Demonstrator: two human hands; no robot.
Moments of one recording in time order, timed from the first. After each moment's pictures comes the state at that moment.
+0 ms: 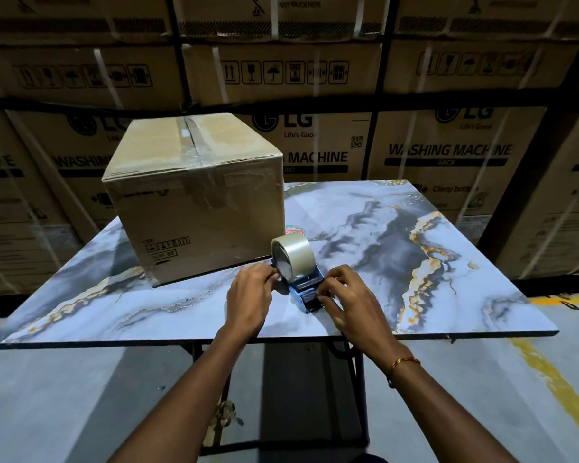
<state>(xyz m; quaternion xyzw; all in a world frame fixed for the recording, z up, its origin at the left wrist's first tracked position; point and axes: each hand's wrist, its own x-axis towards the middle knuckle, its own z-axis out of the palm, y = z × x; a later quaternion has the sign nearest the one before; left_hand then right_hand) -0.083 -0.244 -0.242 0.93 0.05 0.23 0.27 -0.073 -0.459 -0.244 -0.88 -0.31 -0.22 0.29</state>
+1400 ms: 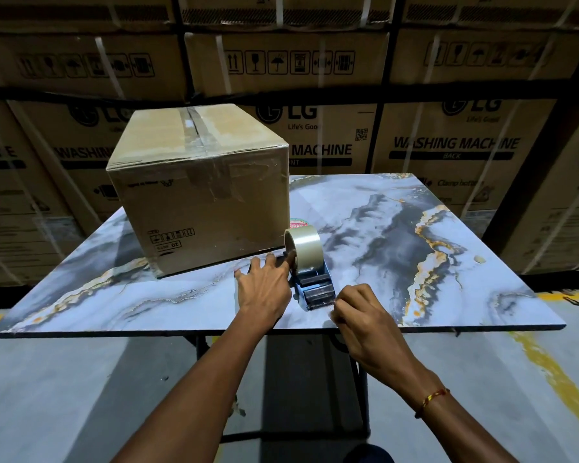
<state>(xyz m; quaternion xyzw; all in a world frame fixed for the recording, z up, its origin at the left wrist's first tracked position) -0.083 -0.265 -0.230 0.99 0.06 0.10 0.01 -0.122 -0.474 -0.239 -0.87 -0.37 -0.22 0.23</state>
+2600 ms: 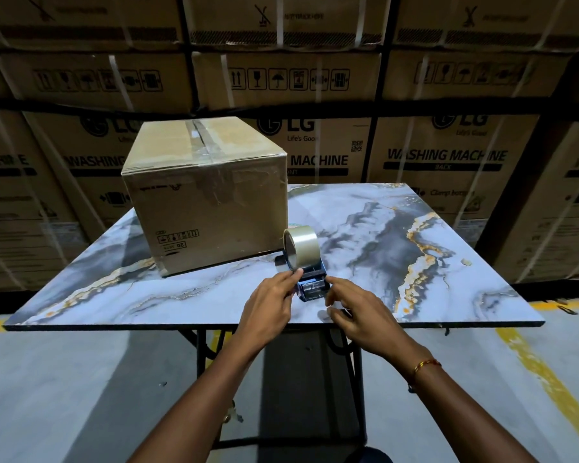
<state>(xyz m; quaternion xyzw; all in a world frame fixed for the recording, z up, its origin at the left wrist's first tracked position) -0.126 -0.269 -0.241 0.95 -0.06 0.17 0.27 -0.109 -0.483 -0.229 -0.90 -0.32 -0.08 0.28</state>
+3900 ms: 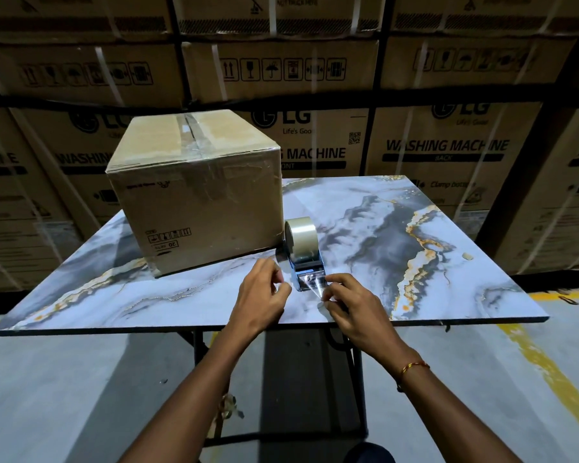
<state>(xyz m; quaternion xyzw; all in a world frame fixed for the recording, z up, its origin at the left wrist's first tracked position) -0.119 -0.267 -0.230 0.90 -0.01 0.20 0.38 -0.094 -0.478 -0.255 -0.88 -0.30 -0.16 0.32</state>
